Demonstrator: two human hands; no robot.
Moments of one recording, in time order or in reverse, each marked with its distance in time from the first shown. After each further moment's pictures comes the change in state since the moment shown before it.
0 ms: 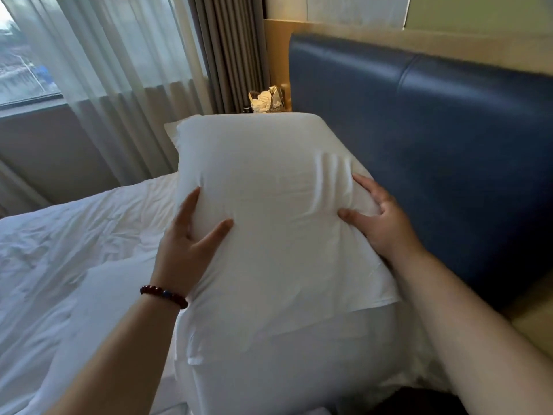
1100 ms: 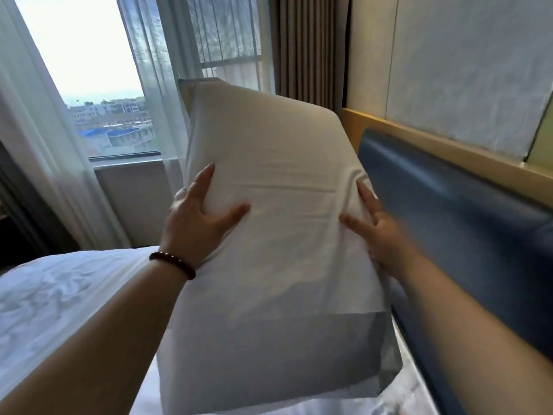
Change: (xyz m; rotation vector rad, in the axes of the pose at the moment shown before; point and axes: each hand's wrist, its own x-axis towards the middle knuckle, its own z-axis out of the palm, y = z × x) left_hand 0.288 0.077 0.039 0.295 0.393 0.159; right_hand 0.348 -0.068 0.048 0.178 -0.379 -0.236
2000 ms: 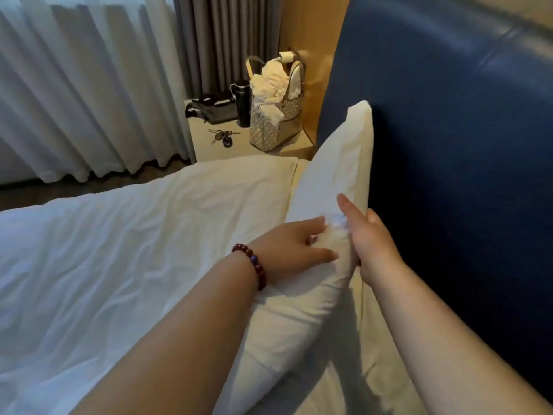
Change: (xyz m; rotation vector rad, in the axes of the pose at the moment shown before) left_hand 0.099 -0.139 0.340 -0.451 -1.439 -0.188; right_hand 0.176 0.223 0.112 0.131 0.514 0.862
